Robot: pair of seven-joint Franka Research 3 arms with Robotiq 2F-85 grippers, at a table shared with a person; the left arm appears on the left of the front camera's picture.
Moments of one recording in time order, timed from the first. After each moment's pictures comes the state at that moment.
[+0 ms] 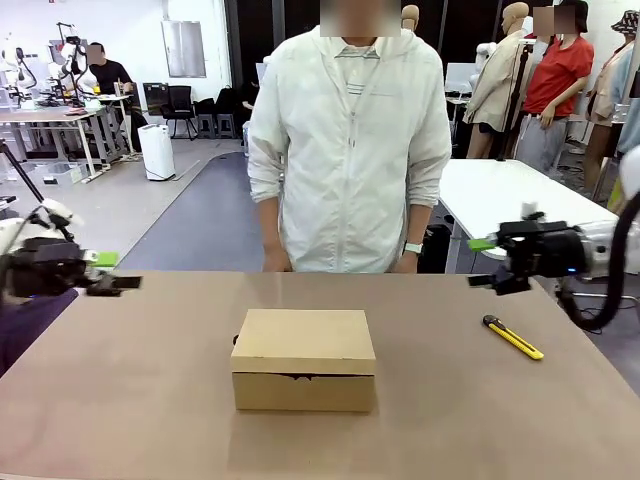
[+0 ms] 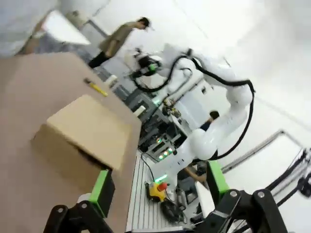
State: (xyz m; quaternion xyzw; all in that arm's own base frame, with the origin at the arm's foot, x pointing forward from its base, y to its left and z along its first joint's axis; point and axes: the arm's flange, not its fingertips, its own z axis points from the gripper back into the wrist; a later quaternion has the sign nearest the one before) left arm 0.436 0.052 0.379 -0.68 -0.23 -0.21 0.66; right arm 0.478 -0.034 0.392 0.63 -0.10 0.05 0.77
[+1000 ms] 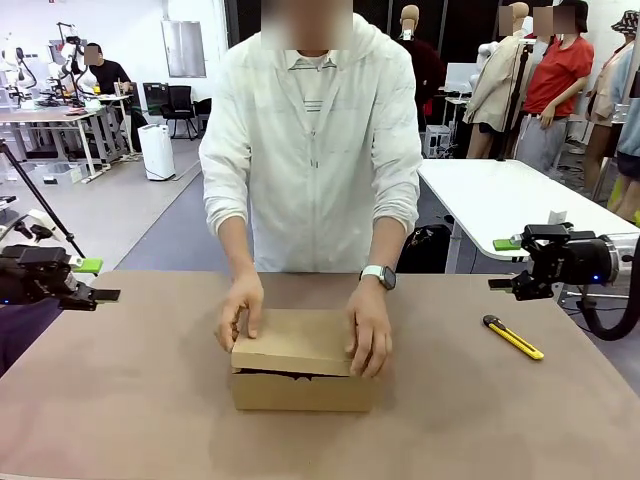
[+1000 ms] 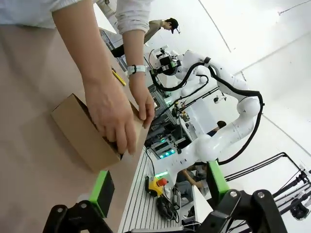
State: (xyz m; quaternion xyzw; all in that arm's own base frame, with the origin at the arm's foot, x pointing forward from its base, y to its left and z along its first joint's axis) left arm 0.432 0.080 0.370 -0.66 -0.20 -0.16 0.71; right arm 0.478 -0.064 0.379 0.65 -0.10 0.01 0.75
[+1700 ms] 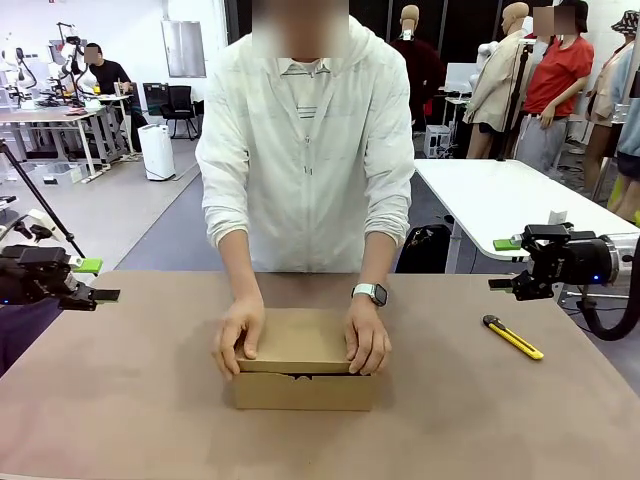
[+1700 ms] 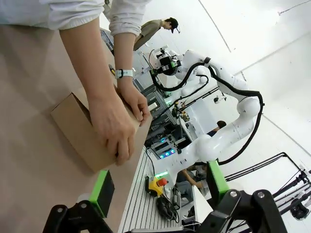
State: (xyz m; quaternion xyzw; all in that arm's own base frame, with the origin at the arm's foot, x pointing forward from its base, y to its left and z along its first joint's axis) left arm 0.432 0.080 0.370 -0.66 -0.20 -0.16 0.71; right arm 0.478 -0.064 0.379 0.65 -0.10 0.01 0.75
